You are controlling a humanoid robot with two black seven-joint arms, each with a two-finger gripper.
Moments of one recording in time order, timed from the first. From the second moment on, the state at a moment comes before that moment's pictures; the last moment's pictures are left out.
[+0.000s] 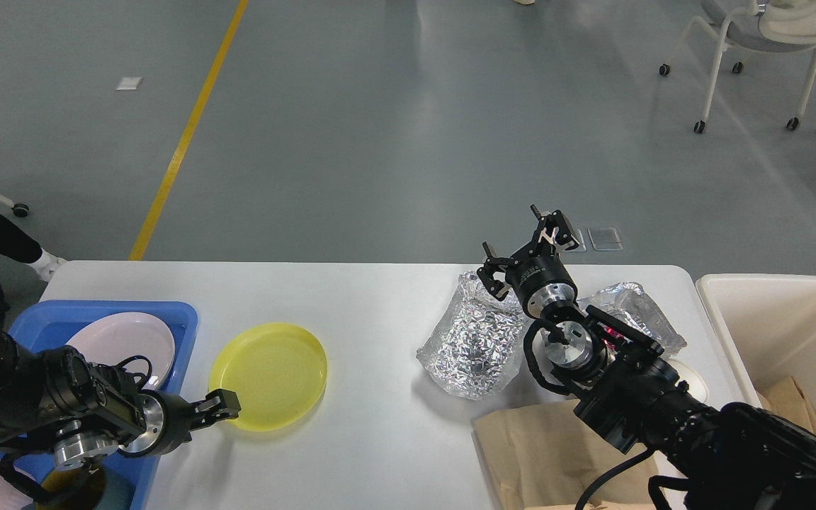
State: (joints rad) left arm -1.35 0.29 1.32 -1.31 -0.25 0.14 -0.24; right arm 0.76 0.11 0.61 0.36 0.22 0.20 0.36
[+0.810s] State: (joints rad) left arm -1.26 0.26 1.23 -1.22 -0.33 0.22 -0.24; right arm 0.76 0.11 0.61 0.36 0.22 0.20 0.36
